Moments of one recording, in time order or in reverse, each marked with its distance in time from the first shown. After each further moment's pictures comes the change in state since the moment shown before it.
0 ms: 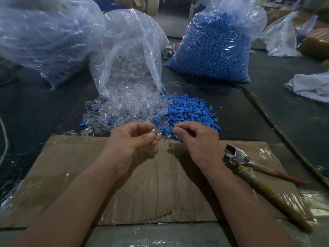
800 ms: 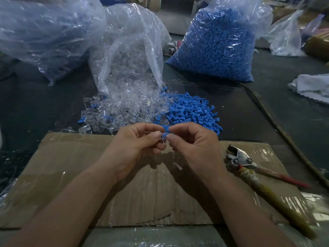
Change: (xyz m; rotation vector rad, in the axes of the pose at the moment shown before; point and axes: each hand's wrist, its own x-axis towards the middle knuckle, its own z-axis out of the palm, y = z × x) left_hand 0.001 -0.002 0.003 0.018 -0.135 -0.048; right_hand -0.014 -0.017 0.000 0.245 -0.099 -0.057
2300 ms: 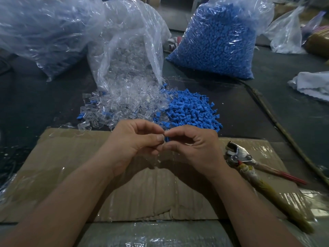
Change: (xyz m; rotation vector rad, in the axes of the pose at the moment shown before) left_hand -0.007 0.010 0.003 0.143 -0.010 0.041; right_hand 0.001 0.010 -0.007 -0.075 -0.124 -0.155
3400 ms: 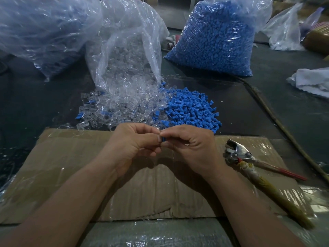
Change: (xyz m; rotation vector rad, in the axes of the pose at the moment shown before) left_hand -0.002 0.001 0.008 -0.025 0.092 -0.112; right_hand 0.001 0.003 0.005 -0.134 0.022 -0.158
